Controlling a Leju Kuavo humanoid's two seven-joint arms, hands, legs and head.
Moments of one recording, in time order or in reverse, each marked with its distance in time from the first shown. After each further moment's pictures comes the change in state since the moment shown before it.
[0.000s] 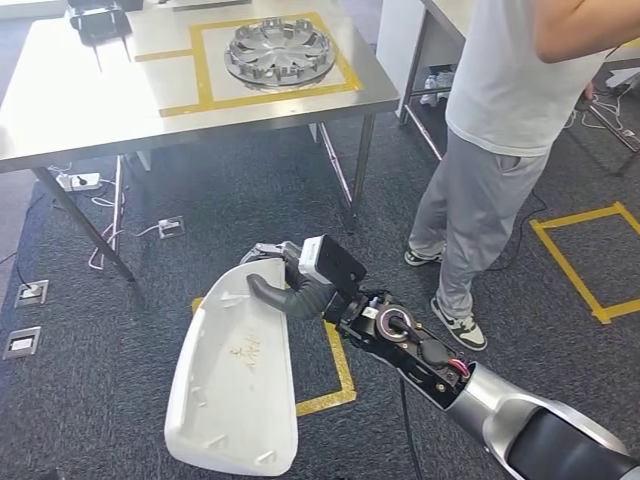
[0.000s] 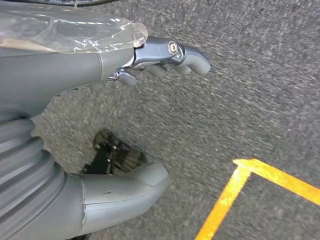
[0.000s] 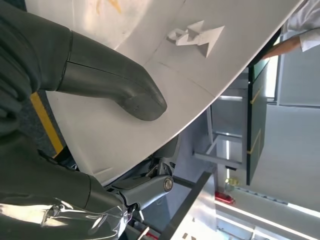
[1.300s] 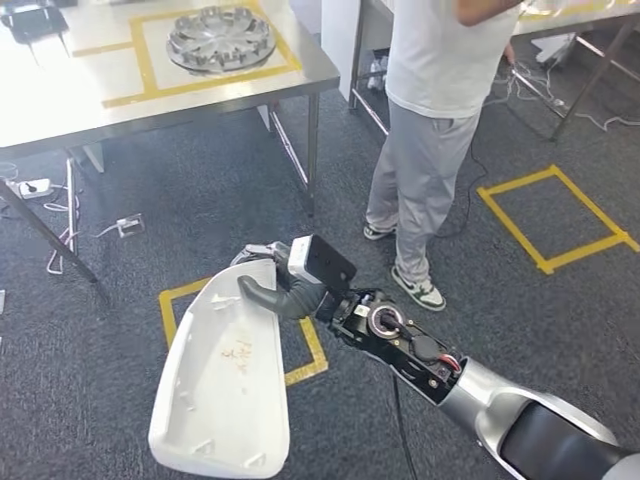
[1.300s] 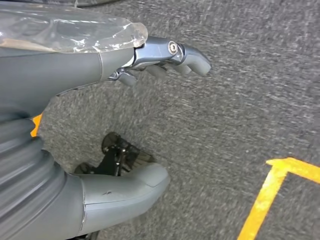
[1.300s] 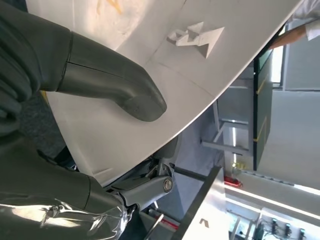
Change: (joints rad) left arm 0.003 0.003 0.000 0.000 0.008 0.001 0.000; right arm -0.016 0.004 0.004 0.012 -0.002 0.006 -0.004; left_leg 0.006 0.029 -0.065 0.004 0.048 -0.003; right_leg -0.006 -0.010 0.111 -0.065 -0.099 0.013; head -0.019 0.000
